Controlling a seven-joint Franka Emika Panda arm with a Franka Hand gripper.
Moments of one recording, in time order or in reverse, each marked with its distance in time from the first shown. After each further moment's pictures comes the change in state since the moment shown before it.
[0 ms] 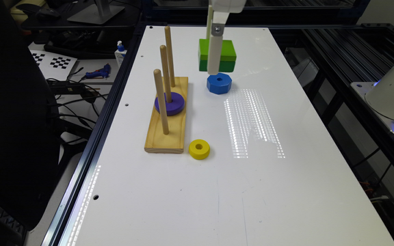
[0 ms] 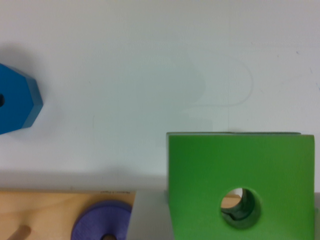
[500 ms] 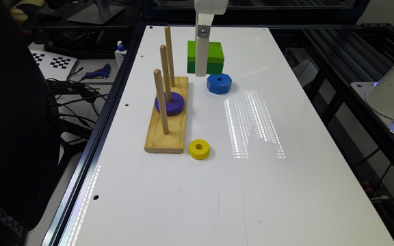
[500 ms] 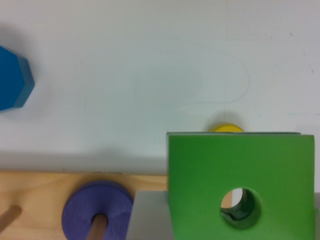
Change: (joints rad) arm 0.002 0.050 0.008 0.061 -0.001 -0.001 0.002
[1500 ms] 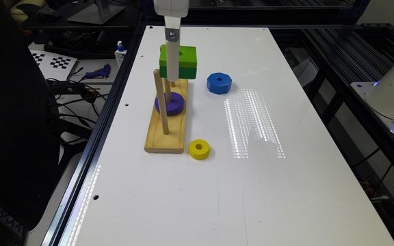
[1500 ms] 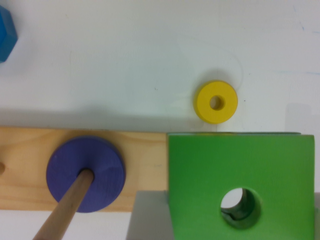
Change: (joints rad) arm -0.001 0.108 -0.001 0.130 -0.010 -0.009 0.000
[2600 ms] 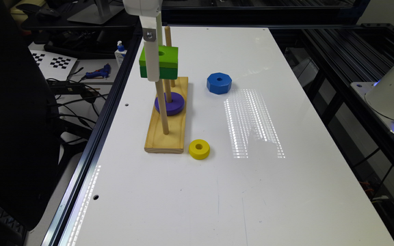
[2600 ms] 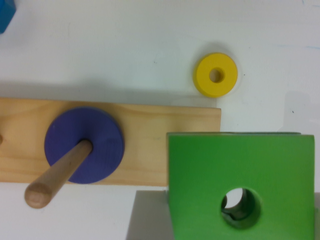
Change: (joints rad) arm 0.001 0.081 -0.003 0.114 -0.014 -0.034 0.000
